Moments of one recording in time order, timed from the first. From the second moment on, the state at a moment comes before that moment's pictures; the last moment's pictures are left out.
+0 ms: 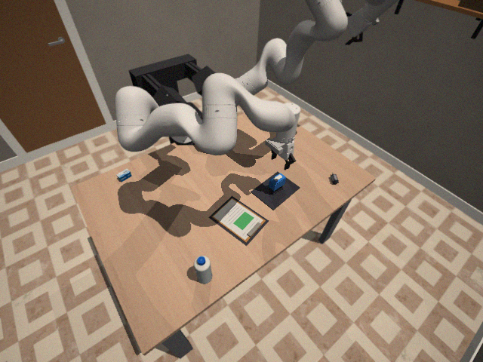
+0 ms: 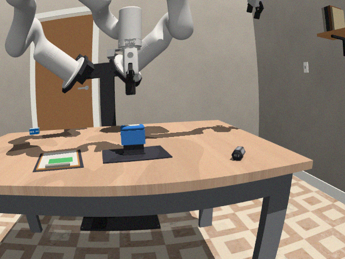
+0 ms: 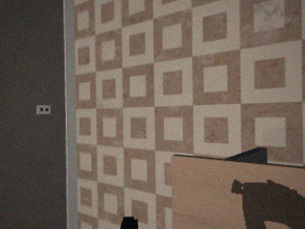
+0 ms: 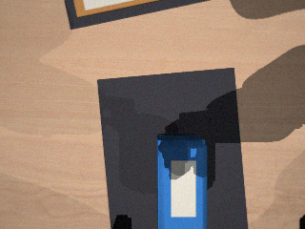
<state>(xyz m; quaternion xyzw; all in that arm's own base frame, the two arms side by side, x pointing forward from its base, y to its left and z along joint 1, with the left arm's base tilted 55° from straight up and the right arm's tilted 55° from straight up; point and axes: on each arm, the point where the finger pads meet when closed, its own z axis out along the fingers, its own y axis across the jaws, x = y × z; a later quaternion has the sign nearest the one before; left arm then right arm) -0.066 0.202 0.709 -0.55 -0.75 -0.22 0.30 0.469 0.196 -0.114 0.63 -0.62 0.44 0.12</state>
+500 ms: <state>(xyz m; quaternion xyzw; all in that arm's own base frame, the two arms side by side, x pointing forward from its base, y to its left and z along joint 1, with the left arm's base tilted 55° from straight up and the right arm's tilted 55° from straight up) -0.066 0.202 0.709 -0.55 -0.75 -0.22 0.30 0.494 0.162 -0.050 0.50 -0.74 0.46 0.04</state>
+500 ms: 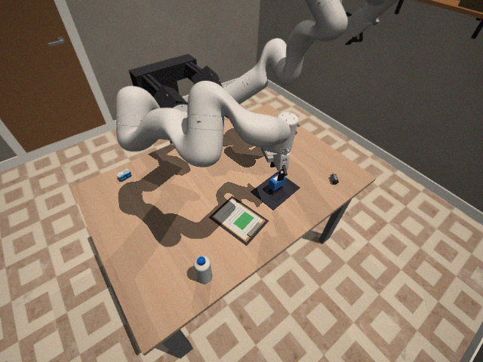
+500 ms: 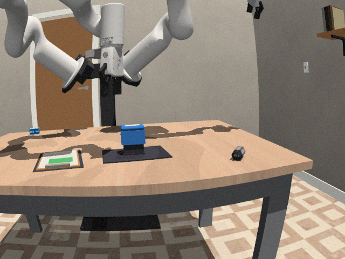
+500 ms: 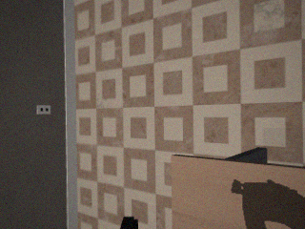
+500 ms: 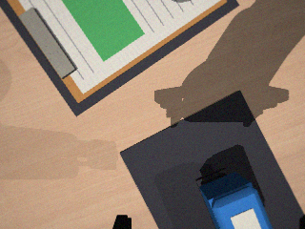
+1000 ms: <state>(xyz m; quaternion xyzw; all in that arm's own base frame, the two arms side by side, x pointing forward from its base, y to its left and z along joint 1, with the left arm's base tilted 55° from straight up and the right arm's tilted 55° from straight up) -0.066 0.202 0.709 -0.55 -0.75 -0.22 0.30 0.511 0.106 0.031 0.29 -0.84 0.45 -0.08</state>
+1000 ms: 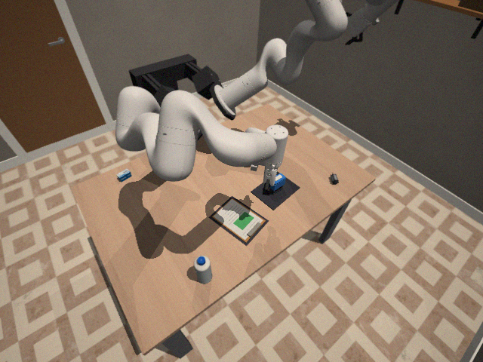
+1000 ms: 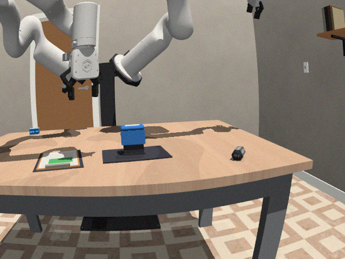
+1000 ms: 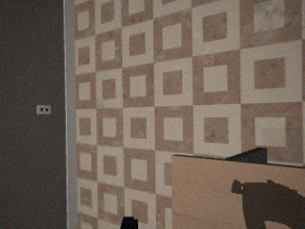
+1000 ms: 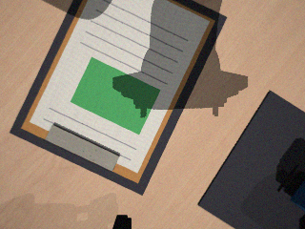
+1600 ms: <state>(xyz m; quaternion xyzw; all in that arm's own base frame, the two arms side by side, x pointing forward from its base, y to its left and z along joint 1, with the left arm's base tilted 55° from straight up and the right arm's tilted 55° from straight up) -0.066 0.202 0.709 -0.55 -0.75 -0.22 0.30 0.510 0.052 0.094 0.10 -0.88 0.42 -0.18</state>
